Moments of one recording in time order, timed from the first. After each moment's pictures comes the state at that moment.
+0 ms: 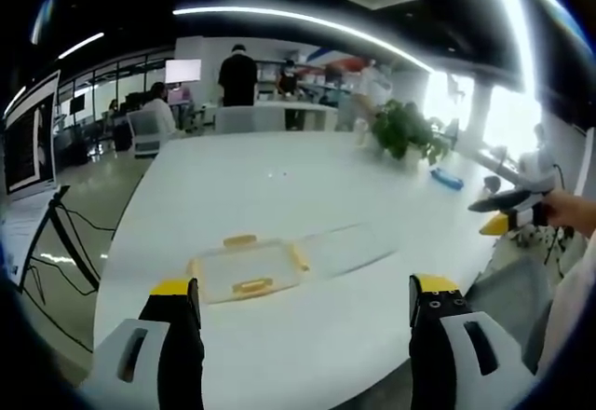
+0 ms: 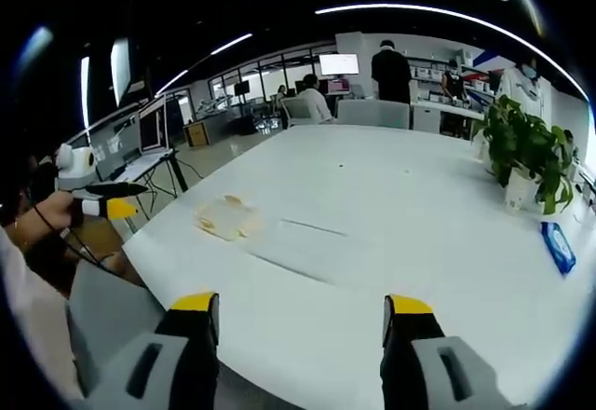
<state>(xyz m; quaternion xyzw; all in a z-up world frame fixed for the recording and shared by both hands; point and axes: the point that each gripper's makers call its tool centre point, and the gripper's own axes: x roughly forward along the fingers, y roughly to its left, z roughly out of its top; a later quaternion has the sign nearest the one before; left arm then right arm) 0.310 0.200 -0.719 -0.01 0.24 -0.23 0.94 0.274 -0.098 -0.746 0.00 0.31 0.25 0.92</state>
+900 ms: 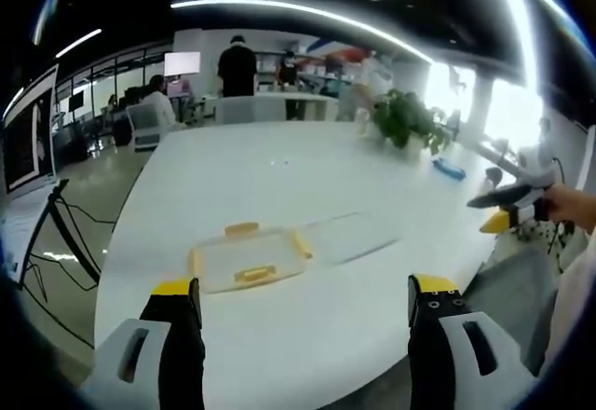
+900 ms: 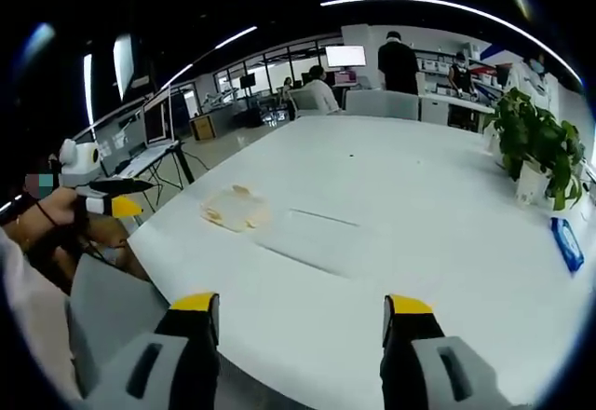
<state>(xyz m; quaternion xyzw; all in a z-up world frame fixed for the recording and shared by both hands) 0.307 0.205 -0.734 0.00 0.26 -0.23 0.94 0.272 -0.084 -0.760 0.00 0.32 0.26 0.91</state>
